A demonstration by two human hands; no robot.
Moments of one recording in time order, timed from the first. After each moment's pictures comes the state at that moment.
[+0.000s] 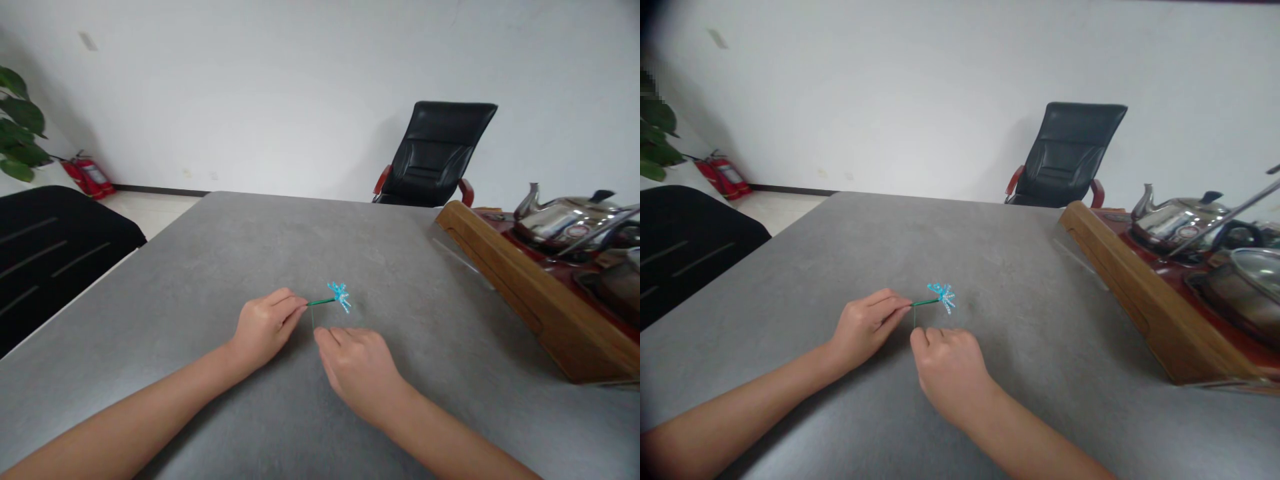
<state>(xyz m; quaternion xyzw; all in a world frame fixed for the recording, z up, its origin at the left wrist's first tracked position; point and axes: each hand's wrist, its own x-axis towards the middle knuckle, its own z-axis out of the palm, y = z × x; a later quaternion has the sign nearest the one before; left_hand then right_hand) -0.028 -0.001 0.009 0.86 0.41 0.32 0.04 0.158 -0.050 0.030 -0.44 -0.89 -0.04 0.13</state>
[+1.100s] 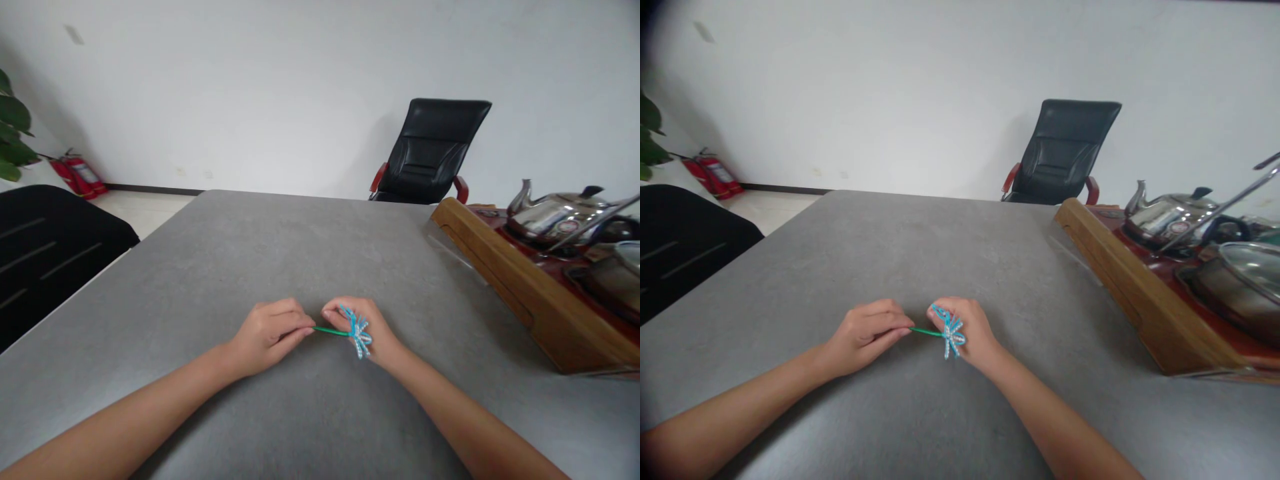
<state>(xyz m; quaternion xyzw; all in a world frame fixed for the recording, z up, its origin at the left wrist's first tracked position) -0.028 -0.006 0.018 0.89 0.24 0.33 0.18 0.190 0.002 -0.003 -0.48 -0.75 0.34 0.30</state>
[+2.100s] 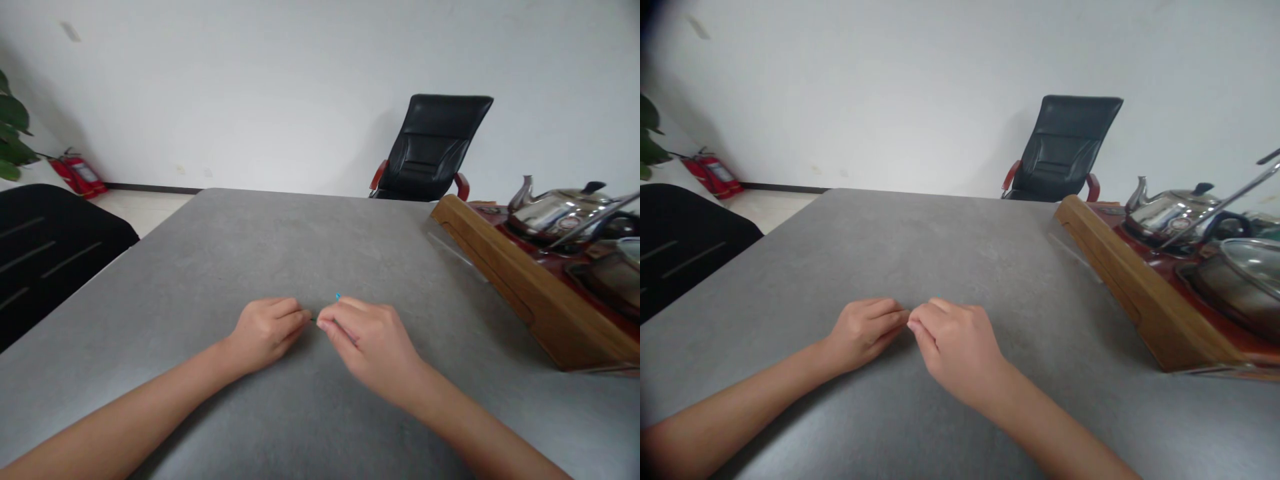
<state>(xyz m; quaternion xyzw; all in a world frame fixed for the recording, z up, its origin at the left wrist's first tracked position) -0.028 -0.004 0.015 0.92 0.27 0.28 -0.05 0.178 -0.040 0.068 -0.44 -0.84 0.14 0.27</state>
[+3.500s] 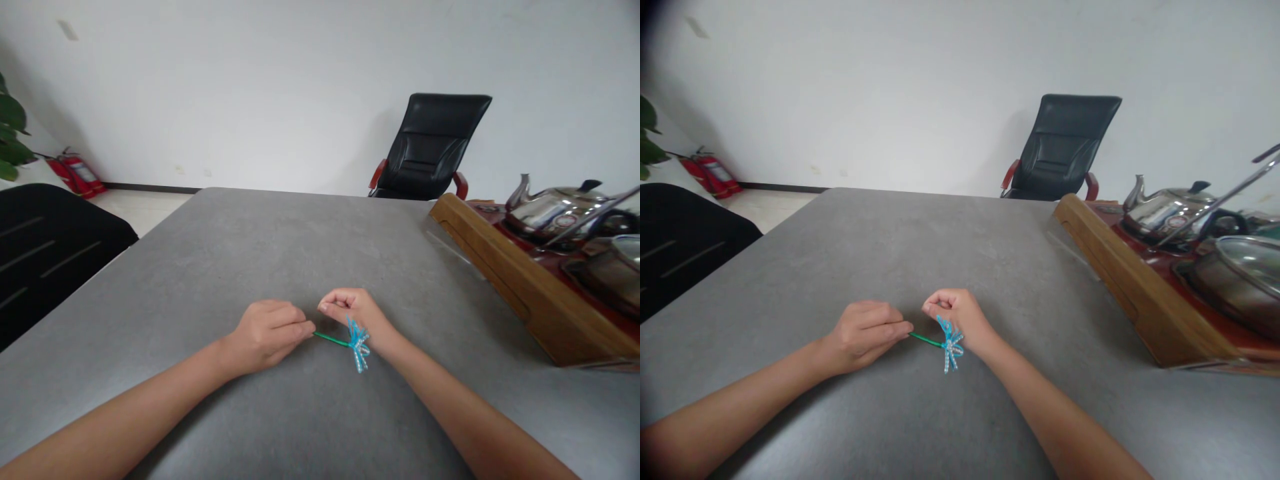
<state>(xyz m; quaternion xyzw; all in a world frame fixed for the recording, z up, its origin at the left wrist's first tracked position) -0.029 -0.006 0.020 0.93 0.17 0.31 -0.03 0.185 0.008 0.003 -0.48 -0.66 0.49 0.32</state>
